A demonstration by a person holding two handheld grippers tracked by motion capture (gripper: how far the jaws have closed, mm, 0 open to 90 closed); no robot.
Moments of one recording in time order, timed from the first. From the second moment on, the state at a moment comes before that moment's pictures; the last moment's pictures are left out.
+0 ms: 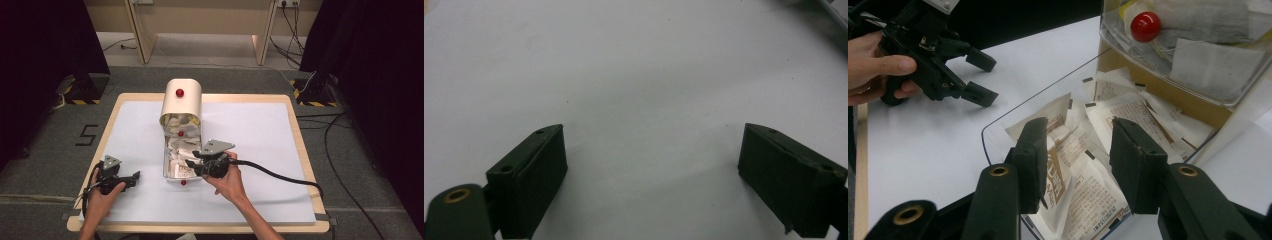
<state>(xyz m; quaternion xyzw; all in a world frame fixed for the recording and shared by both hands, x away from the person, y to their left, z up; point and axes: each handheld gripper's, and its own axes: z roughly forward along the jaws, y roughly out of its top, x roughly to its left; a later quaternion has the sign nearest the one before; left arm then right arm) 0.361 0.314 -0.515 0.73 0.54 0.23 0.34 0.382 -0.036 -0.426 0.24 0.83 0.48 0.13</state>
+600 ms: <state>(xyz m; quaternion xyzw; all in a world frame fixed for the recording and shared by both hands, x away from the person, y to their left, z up) 0.361 0.314 -0.515 0.73 0.54 0.23 0.34 0.386 -0.021 -0.447 0.23 0.85 0.45 0.11</state>
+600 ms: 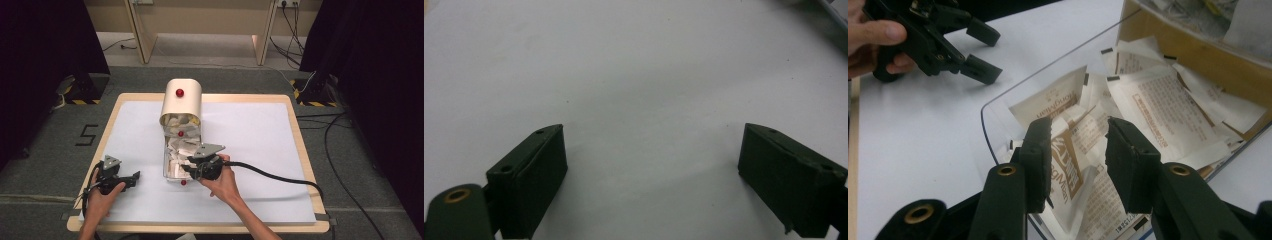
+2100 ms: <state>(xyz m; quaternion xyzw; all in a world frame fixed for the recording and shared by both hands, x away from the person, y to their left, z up) 0.361 0.314 -0.515 0.73 0.54 0.23 0.34 0.387 -0.046 -0.415 0.22 0.83 0.49 0.15</state>
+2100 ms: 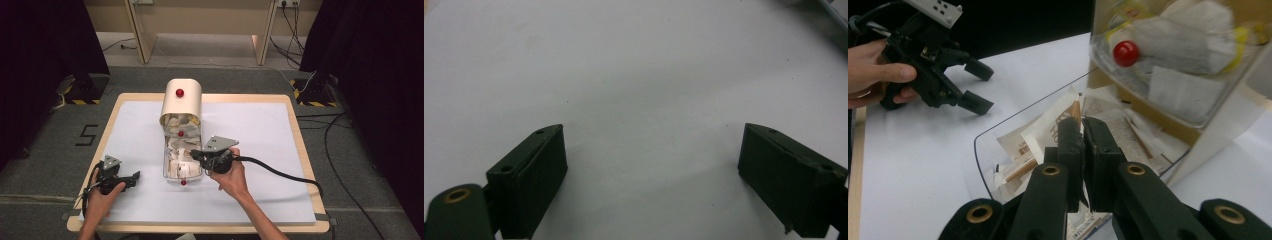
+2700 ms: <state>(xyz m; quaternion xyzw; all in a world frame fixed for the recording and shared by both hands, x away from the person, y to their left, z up) 0.361 0.314 -0.515 0.73 0.54 0.23 0.34 0.392 -0.070 -0.397 0.23 0.81 0.51 0.17</state>
